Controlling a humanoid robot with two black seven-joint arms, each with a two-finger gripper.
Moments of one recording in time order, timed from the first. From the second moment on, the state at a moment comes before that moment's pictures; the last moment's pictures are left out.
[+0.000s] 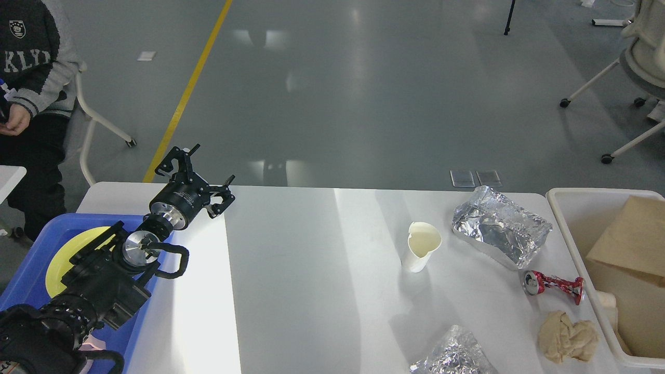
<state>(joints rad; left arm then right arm) -0.74 0.13 -0.87 -0.34 -0.10 -0.48 -0.07 0.65 -0.60 -1.04 0.11 0.24 -0.16 0.16</state>
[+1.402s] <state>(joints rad) -0.74 0.13 -0.87 -0.34 -0.10 -0.48 -0.07 2.16 -0.52 -1.53 1.40 0.12 0.34 0.17</state>
